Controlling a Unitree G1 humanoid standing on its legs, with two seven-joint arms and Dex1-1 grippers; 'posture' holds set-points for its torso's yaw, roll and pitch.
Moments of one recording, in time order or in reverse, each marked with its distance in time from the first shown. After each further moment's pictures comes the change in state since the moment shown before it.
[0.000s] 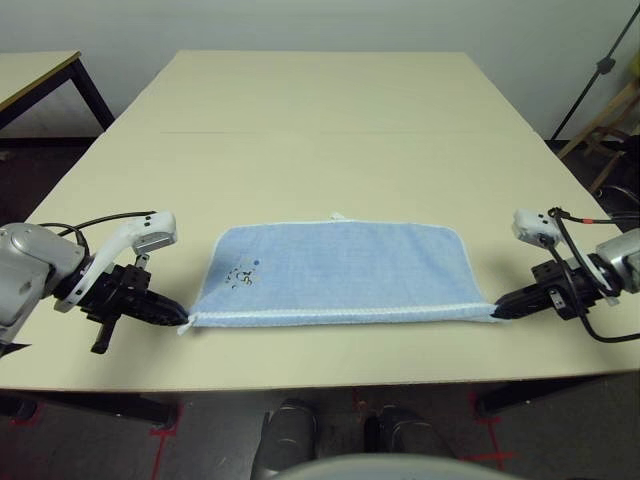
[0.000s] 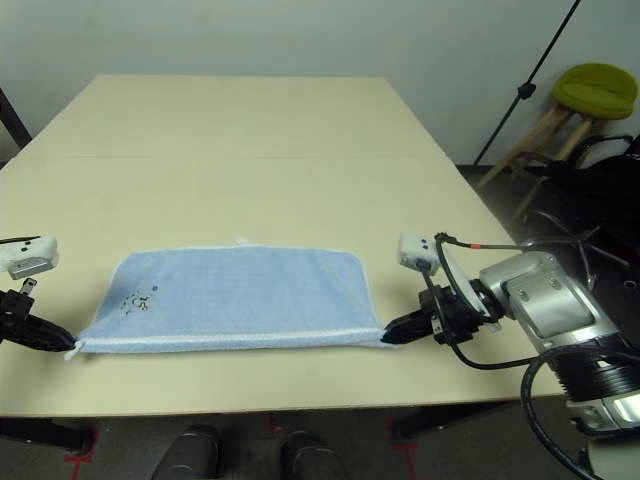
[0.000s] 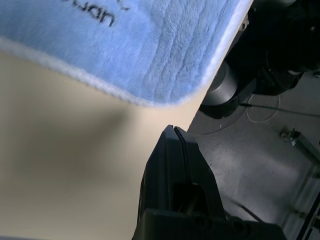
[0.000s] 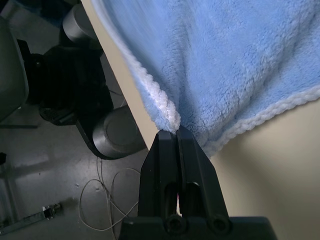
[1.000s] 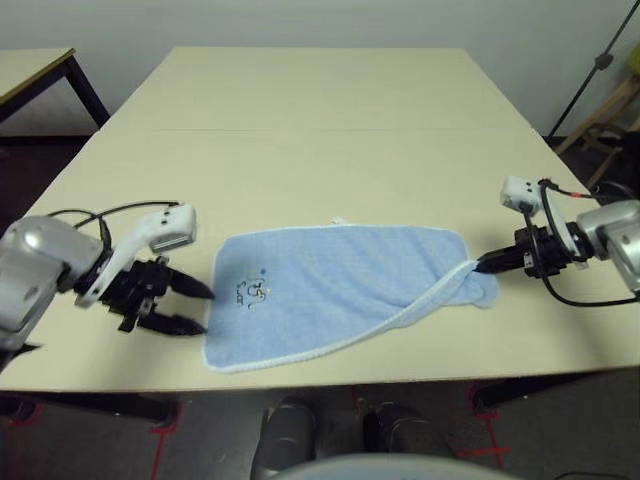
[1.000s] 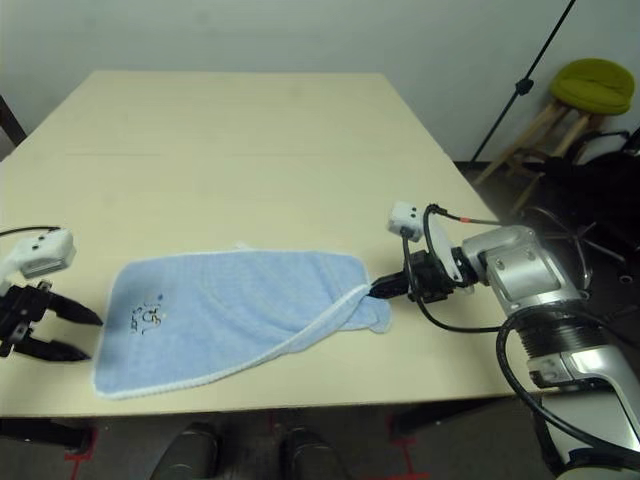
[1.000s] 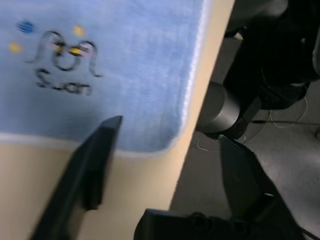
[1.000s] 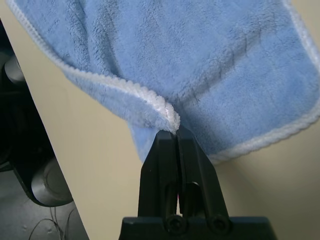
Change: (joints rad) left arm 0.200 -0.091 0.212 -0.299 -0.006 0.011 0.108; right arm -0.216 0.201 0.010 0.246 -0.108 -0.097 -0.121
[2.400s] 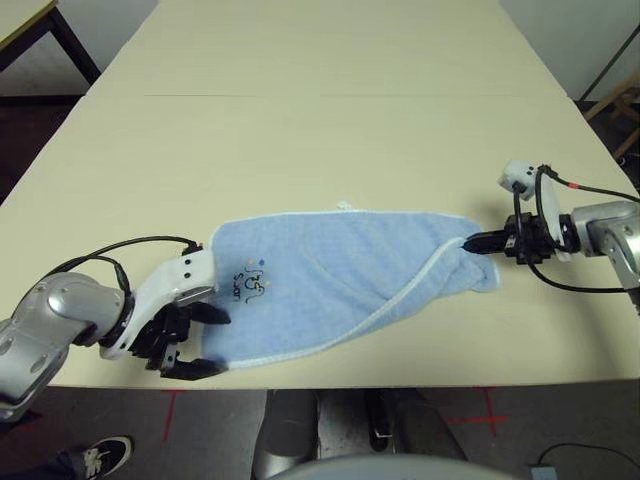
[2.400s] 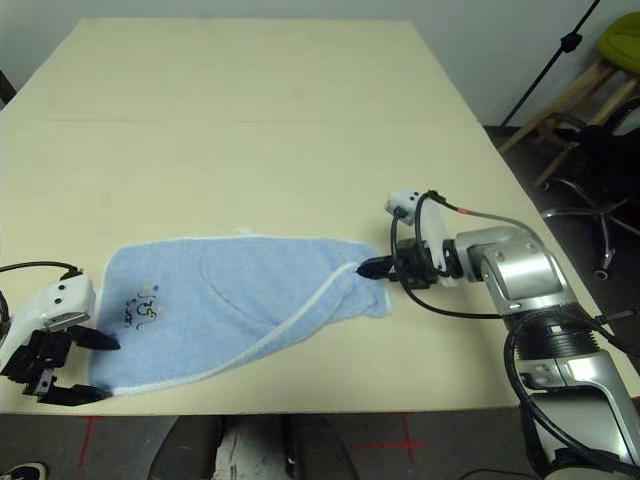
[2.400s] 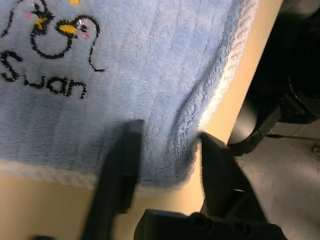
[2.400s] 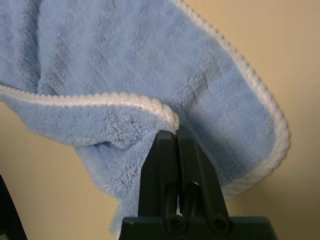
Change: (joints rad) left arm 0.143 -0.069 -0.018 -0.088 0.023 0.004 0.224; right arm -0.001 0.051 -0.116 -0.130 0.103 0.203 -0.232
